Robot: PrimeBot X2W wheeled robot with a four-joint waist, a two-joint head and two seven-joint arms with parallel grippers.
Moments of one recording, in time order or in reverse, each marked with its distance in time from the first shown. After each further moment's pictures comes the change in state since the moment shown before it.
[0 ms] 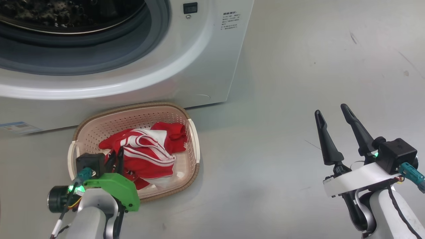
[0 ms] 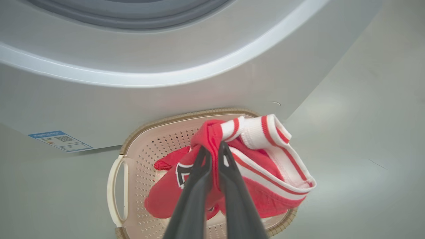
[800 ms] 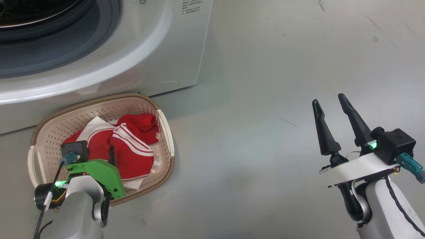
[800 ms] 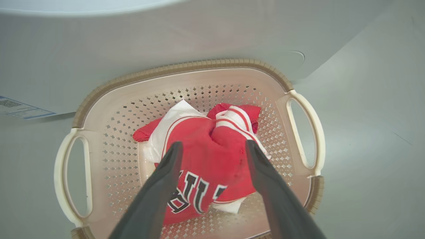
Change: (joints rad) left arm -0.207 -0.003 0.061 0.379 -0.019 0.008 -0.001; right arm -0.064 0.022 0.002 0.043 0.019 0.016 -0.021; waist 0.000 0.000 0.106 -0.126
